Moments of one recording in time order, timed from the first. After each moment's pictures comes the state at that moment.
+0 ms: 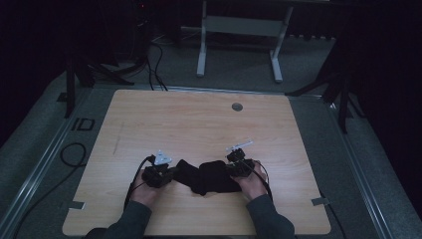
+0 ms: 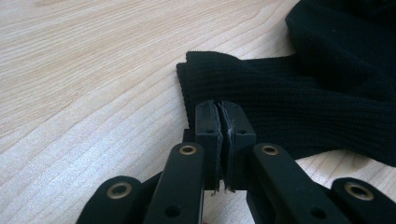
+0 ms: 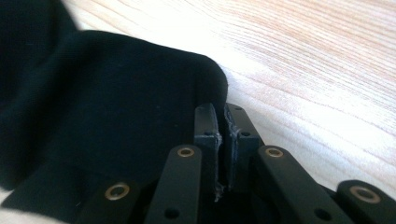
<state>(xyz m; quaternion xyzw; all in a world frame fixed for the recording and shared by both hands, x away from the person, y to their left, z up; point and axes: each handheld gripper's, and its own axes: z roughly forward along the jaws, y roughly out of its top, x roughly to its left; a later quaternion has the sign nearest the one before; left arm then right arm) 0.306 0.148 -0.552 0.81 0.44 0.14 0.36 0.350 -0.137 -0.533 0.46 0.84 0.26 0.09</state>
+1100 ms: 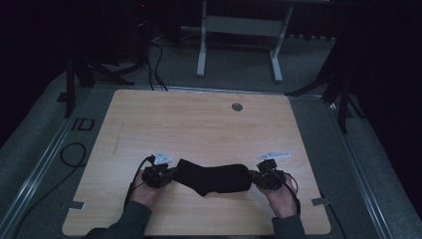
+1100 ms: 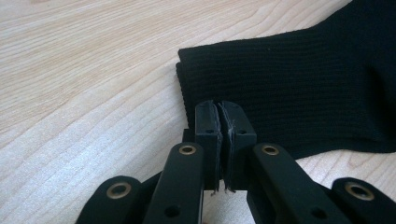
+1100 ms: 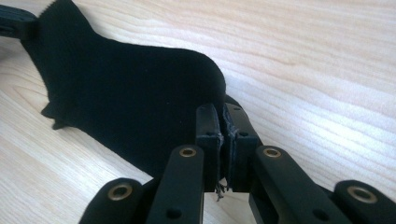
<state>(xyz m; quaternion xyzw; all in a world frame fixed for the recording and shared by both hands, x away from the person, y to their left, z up) 0.305 0.148 -0.553 0.82 0.43 0.13 0.36 0.299 -0.210 -0.498 0.50 0.80 0.31 0.10</state>
